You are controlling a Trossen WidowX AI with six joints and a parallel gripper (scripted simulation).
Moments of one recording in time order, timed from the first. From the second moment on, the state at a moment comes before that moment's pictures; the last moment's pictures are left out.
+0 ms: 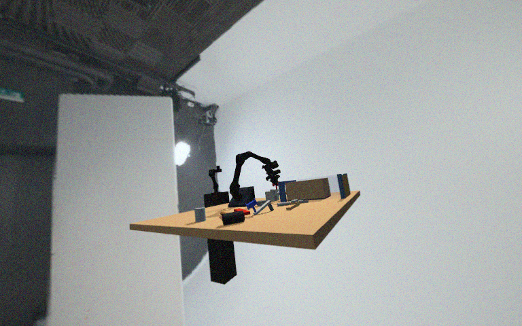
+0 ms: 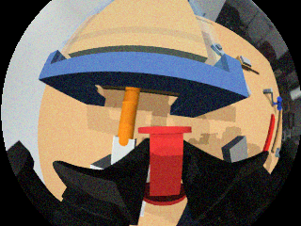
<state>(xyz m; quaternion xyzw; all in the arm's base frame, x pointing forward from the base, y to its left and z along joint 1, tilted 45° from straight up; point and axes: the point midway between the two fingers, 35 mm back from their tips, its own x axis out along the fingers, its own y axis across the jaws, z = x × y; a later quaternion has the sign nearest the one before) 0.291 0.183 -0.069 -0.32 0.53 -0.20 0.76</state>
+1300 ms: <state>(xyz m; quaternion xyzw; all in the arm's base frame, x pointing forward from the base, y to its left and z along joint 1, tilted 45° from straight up) 0.310 0.221 -0.106 -0.33 0.52 -0.20 0.76</state>
